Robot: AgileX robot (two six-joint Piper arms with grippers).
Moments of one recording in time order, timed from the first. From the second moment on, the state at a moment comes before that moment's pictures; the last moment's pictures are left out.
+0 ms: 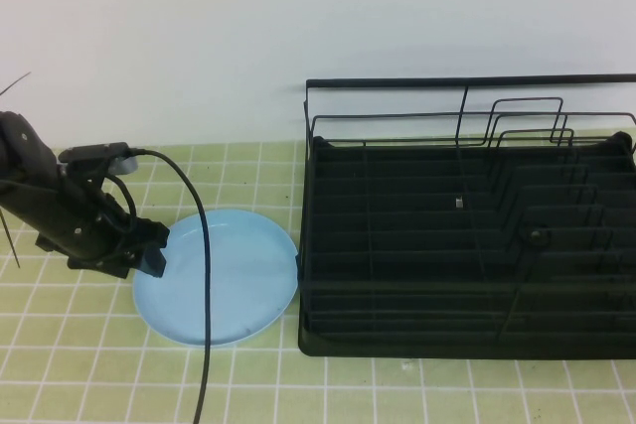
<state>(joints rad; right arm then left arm) -0.10 0.42 -0.30 0.63 0.61 -0.74 -0.03 1.93 -1.31 -0.45 0.75 0.41</state>
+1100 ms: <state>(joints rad) -0.10 0.42 -0.30 0.63 0.62 -0.74 -0.03 1.93 -1.32 -0.38 0.72 0.34</state>
